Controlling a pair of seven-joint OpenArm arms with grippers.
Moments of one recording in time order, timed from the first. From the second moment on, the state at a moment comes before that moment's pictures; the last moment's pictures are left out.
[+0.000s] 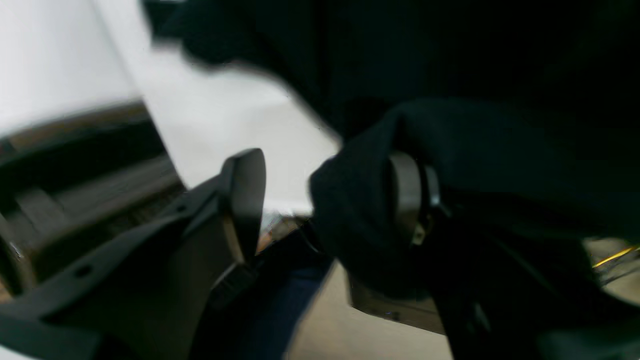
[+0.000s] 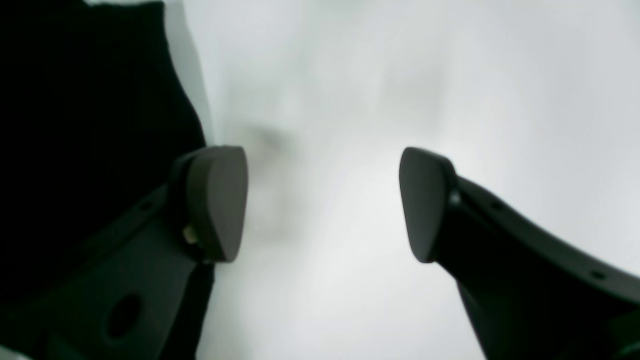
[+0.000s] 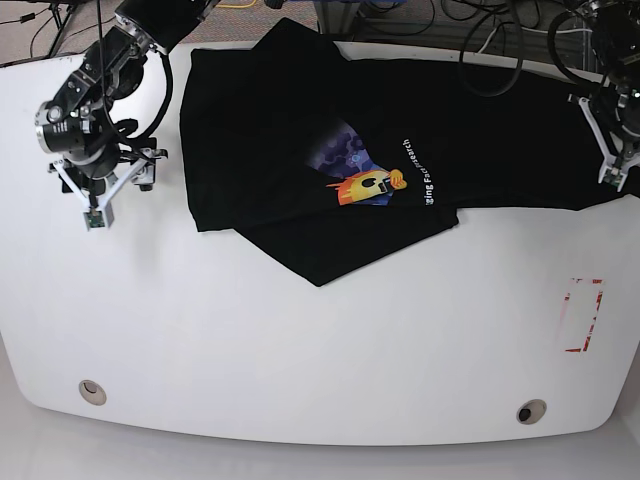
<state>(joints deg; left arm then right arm) 16.0 -20.3 -38.8 113.4 -10.5 -42.0 81.1 -0.6 0.9 36.4 112.2 13.1 40.0 -79.9</state>
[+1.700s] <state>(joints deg) 22.3 -23.6 -49.3 111.7 -29.8 -41.9 81.6 10.0 -1.9 14.7 86.6 13.7 40.0 -61.7</state>
